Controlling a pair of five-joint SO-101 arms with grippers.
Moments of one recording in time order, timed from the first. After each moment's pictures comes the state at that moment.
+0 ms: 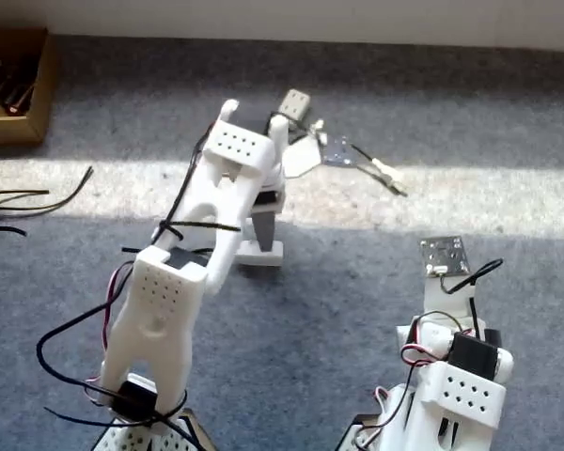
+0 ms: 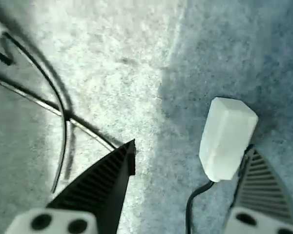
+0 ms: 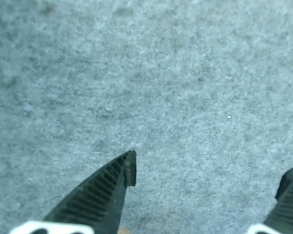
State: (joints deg) left arm 16.0 43.5 -51.1 98.8 -57.3; right arm 16.0 -70.0 74.4 74.6 27.5
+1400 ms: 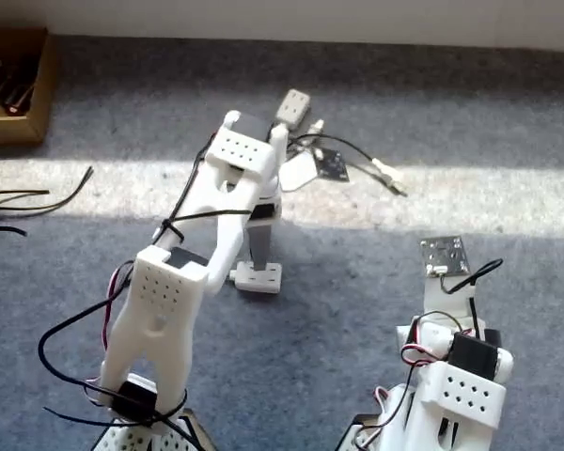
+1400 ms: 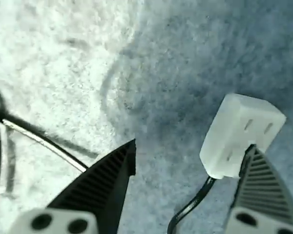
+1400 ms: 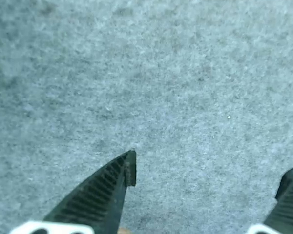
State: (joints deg) left arm 15.9 45.2 -41.9 98.9 -55.8; right arm 16.0 -70.0 74.4 74.6 27.5
